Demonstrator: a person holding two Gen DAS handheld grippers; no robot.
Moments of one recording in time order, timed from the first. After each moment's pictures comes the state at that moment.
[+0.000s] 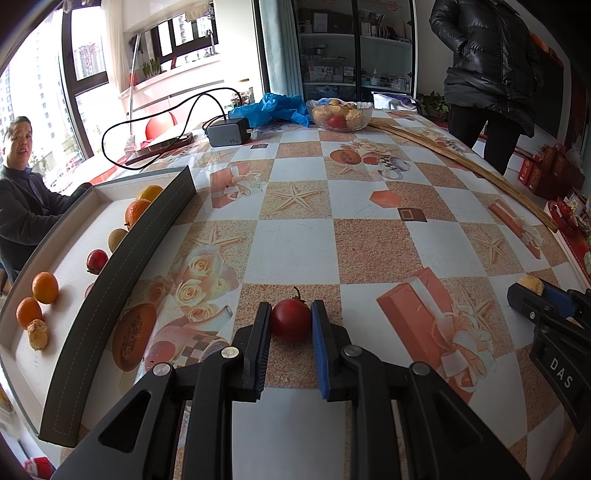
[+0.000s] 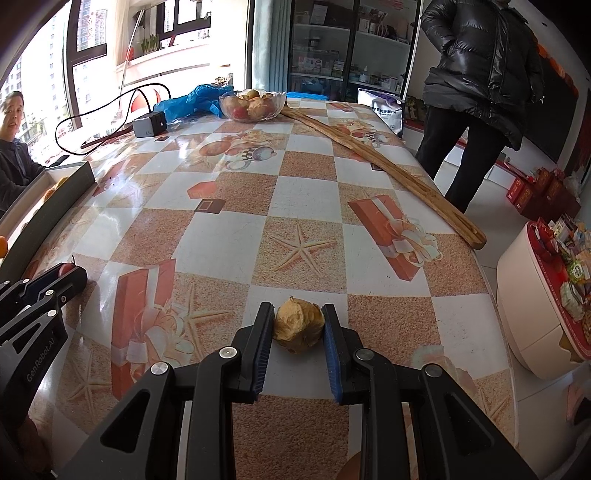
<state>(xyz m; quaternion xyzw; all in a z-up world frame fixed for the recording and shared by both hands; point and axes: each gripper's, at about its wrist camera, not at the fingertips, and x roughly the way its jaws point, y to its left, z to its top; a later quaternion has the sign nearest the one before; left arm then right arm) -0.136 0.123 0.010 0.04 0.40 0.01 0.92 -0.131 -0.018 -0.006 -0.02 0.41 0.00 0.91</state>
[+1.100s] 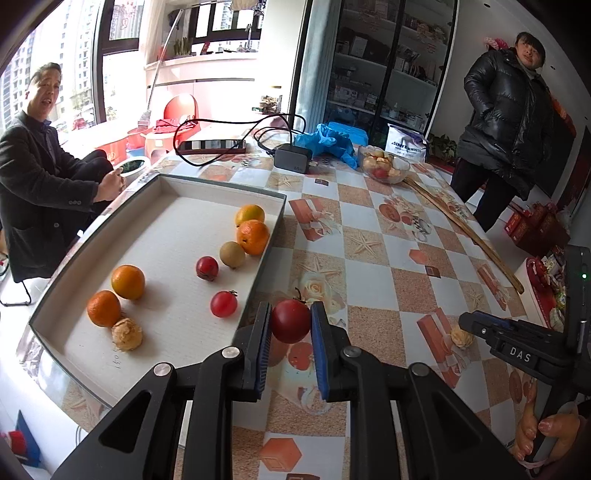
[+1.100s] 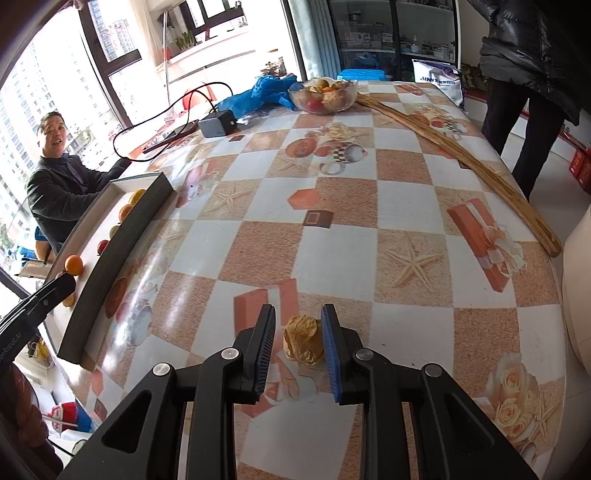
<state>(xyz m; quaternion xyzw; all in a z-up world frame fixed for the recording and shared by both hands) -0.174 0.249 0.086 -0.07 0.39 0.00 0.92 -0.122 -0.013 0.028 0.05 0.46 0.14 0.88</state>
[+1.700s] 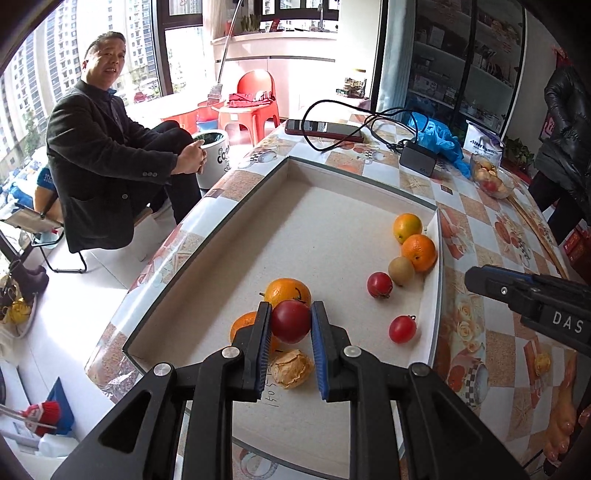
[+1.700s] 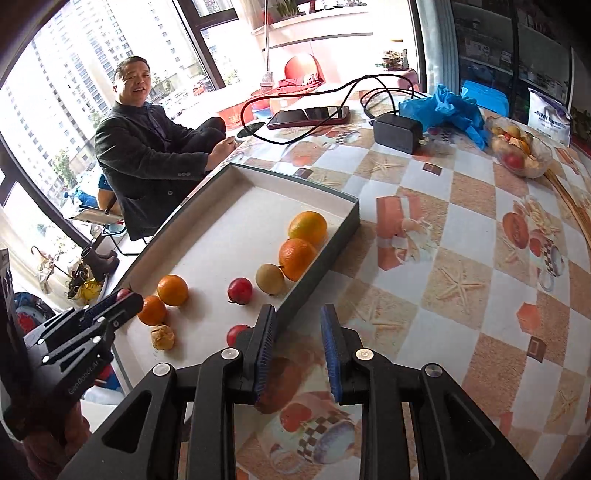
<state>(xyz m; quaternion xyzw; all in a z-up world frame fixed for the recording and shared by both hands) -0.149 0.359 0.067 -0.07 0.44 0.13 0.89 -0.069 0.168 0.061 -0.01 0.47 0.30 0.83</state>
